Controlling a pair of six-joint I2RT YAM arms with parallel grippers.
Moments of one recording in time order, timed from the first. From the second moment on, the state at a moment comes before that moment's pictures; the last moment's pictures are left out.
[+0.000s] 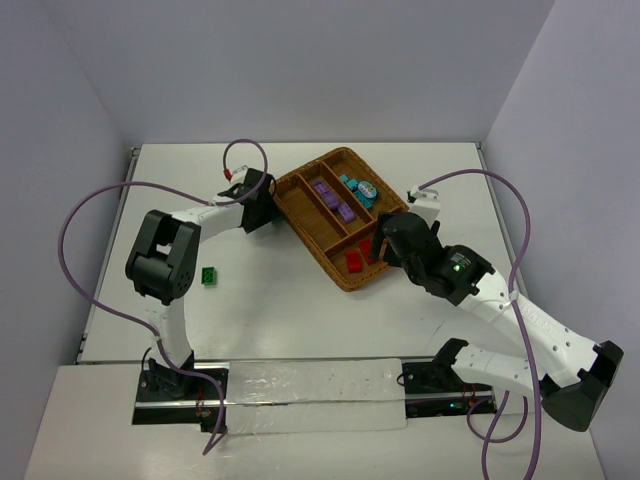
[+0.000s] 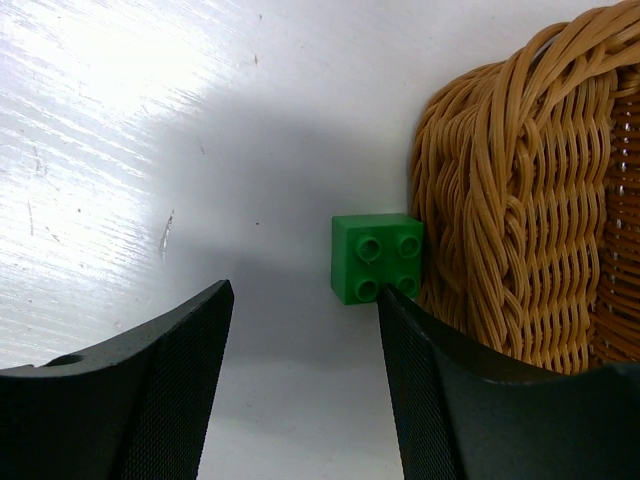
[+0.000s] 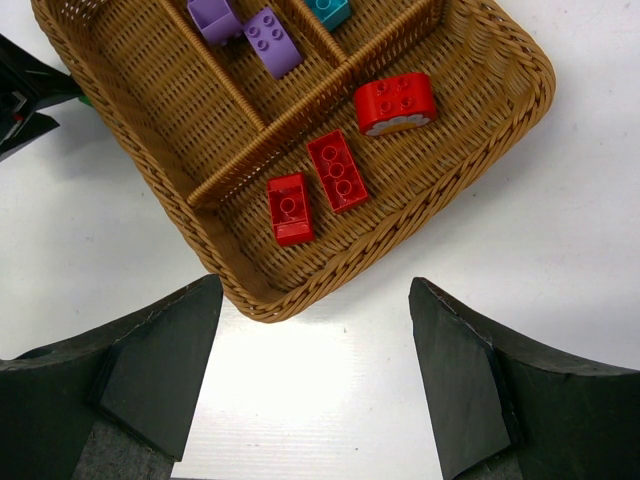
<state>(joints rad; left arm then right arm) -0.44 1.97 1.30 -0.28 -0.29 -0.82 0.77 0.98 1.01 -0.76 0.56 0.71</state>
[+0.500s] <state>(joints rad) -0.42 1.98 1.31 -0.29 -0.36 -0.81 0.77 0.98 1.01 -0.76 0.56 0.71</state>
